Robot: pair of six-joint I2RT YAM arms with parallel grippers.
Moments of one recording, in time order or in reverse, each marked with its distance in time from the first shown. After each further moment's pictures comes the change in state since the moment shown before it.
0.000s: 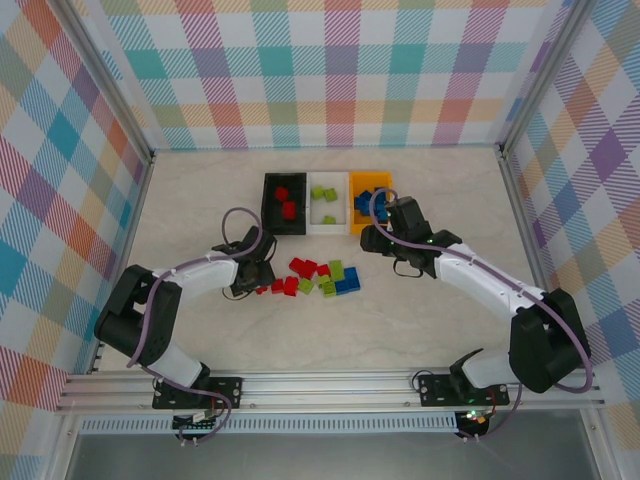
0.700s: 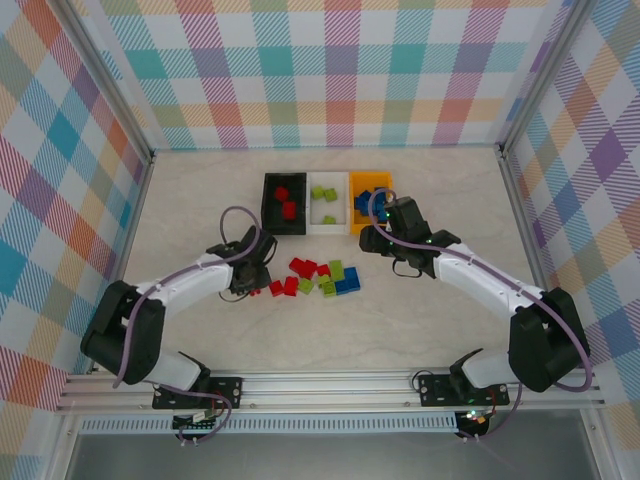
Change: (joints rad) left arm -0.030 -0.118 0.074 -0.145 -0.029 -0.002; right arm 0.006 0.005 0.000 0.006 0.001 0.000
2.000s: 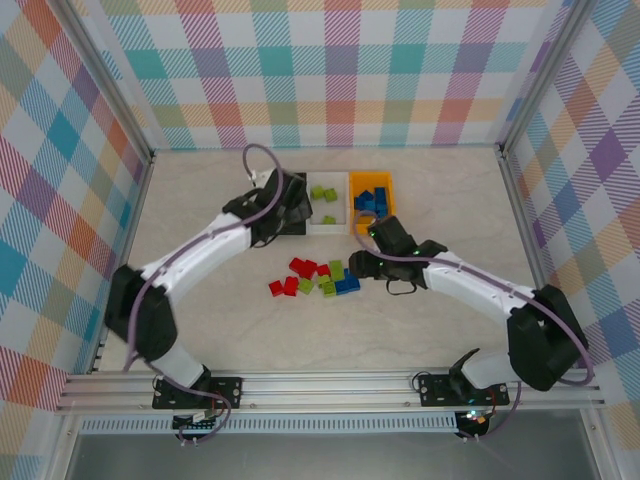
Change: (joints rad) left arm -0.112 0.105 0.438 0.056 -0.173 0.064; right arm 0.137 0.028 -0.050 -0.111 -0.056 0.000
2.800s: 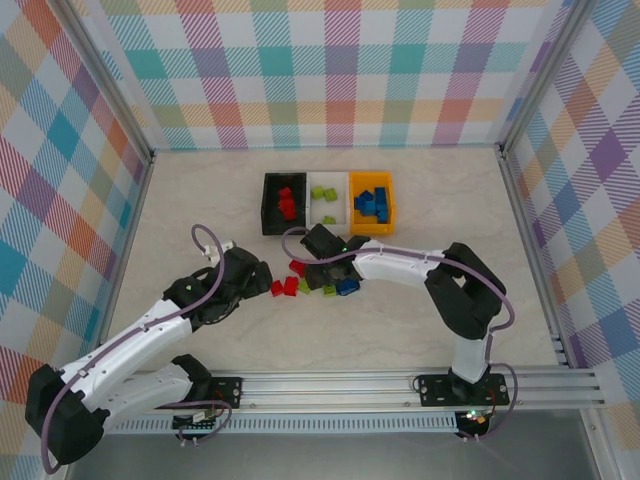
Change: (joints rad) left arm -0.051 -0.597 -0.585 -0.141 0.004 -0.110; right arm 0.225 0.452 0.350 -0.027 0.135 -0.079
